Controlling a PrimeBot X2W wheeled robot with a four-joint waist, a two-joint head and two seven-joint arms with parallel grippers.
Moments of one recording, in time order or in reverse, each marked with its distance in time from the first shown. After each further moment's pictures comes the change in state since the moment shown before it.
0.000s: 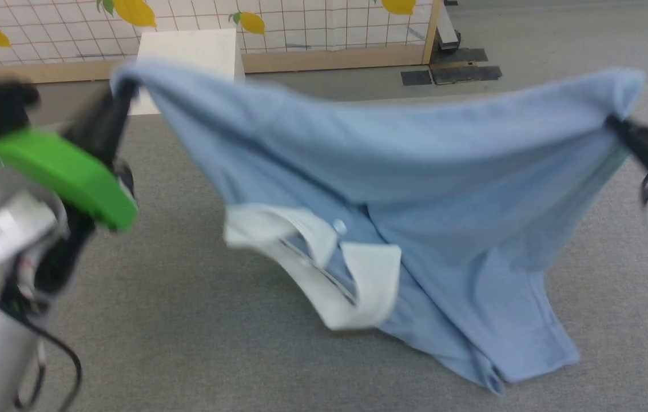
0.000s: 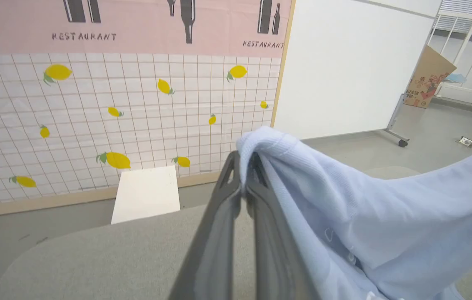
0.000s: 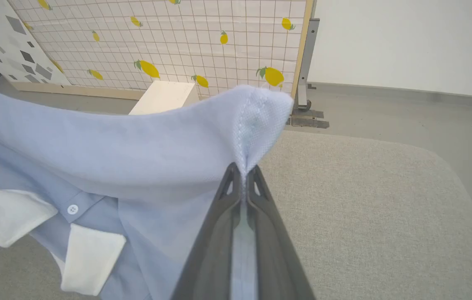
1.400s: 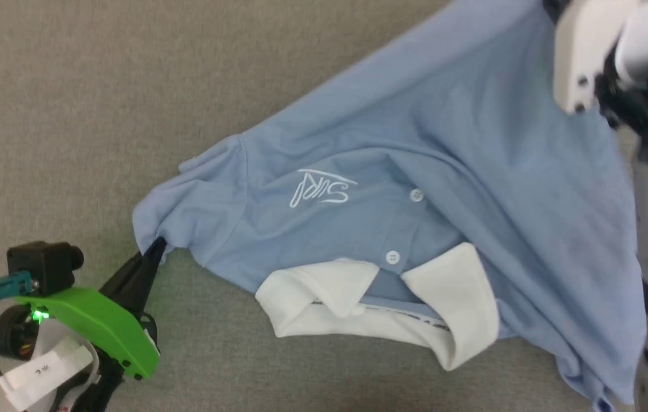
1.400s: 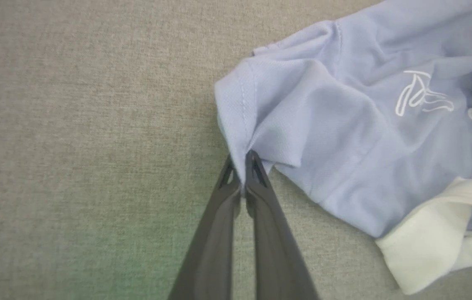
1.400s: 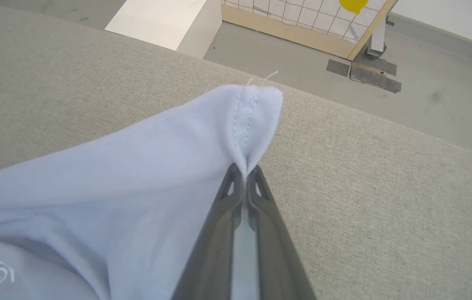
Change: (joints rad) left arm 0.437 0.016 0.001 -0.099 -0.054 0.048 -0.072; right arm -0.447 0.163 0.165 0.364 -0.341 0.000 -0.015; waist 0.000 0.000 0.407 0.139
